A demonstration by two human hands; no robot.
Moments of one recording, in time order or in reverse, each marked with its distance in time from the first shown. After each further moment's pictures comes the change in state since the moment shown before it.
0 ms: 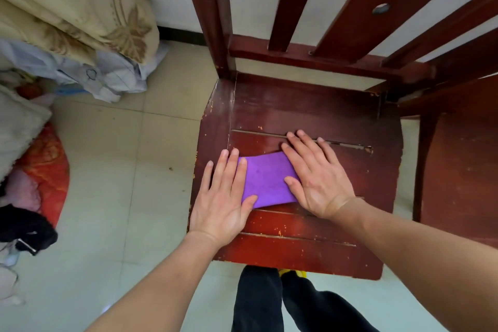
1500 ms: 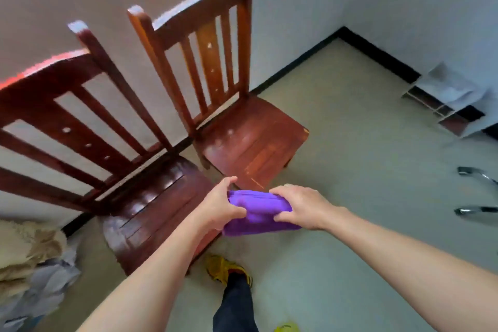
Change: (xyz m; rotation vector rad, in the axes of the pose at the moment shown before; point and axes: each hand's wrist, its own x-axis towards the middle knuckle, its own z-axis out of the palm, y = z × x) left_hand -0.134 0.317 -0.253 -0.431 -0.605 0.373; right_hand -0.445 -0.086 -0.215 0.575 0.074 0.898
